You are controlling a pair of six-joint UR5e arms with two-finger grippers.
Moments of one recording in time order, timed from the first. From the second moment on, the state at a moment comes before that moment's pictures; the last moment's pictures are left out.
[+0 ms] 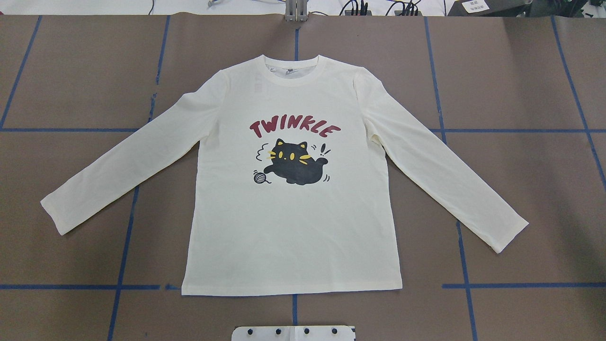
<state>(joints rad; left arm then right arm) -1.55 -1.53 -1.77 -1.55 -2.39 0.01 1.40 -1.70 1.89 -1.51 2.33 0.25</state>
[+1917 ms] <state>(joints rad) -1.55 -1.48 -1.82 -1.75 -2.39 0.00 0.80 -1.86 1.86 -0.74 2.15 1.17</state>
